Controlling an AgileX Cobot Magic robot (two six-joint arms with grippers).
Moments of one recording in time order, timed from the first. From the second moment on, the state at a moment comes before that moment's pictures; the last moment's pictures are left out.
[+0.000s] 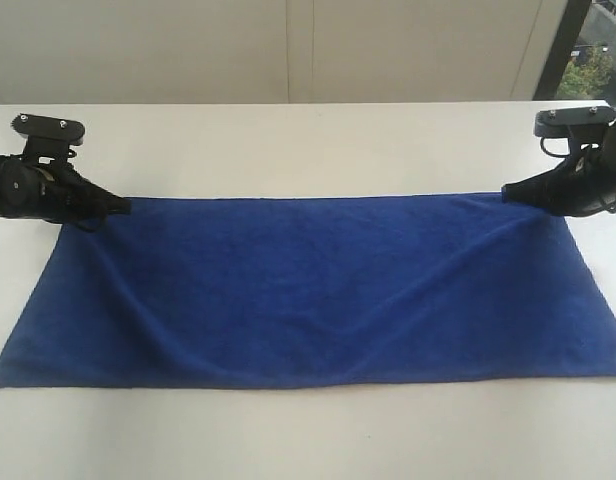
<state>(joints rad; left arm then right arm) -0.11 2.06 -1.10 -0.11 -0.16 0.19 -0.08 2.08 -1.22 -0.18 0.16 0.08</state>
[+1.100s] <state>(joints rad) -0.09 1.73 -1.10 -0.12 0.50 0.28 -0.03 1.79 -1.05 -0.16 0.34 0.08</state>
